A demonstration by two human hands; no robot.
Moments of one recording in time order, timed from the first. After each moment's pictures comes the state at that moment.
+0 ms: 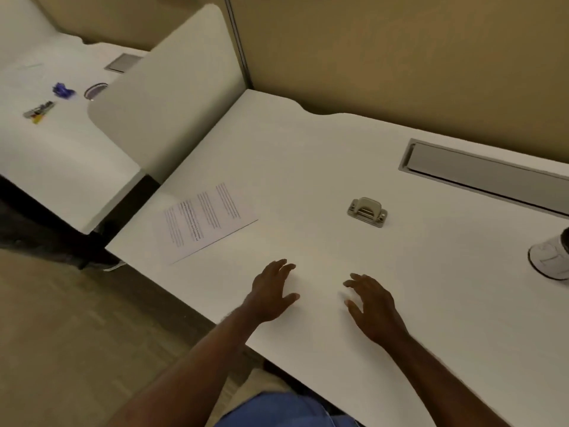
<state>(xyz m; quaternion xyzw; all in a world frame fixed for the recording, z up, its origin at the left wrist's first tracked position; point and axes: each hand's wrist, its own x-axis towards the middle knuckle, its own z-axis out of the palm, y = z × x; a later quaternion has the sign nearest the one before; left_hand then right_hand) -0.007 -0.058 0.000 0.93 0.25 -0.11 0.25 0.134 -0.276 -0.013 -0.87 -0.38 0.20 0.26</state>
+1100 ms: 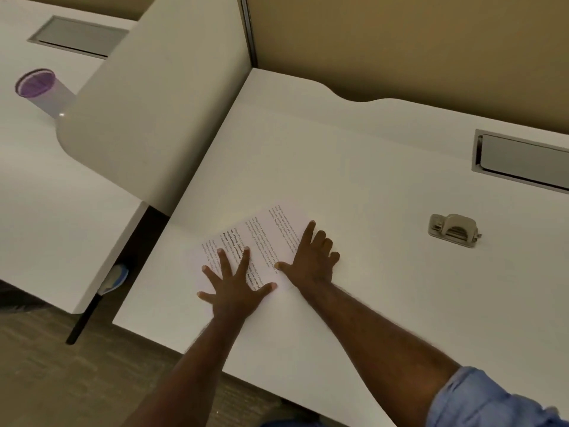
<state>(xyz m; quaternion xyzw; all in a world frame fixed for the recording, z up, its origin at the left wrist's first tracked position) -0.042 0.231 -0.048 0.84 0.44 -0.20 0.24 0.089 0.129 -0.023 -0.95 -0.18 0.23 0.11</state>
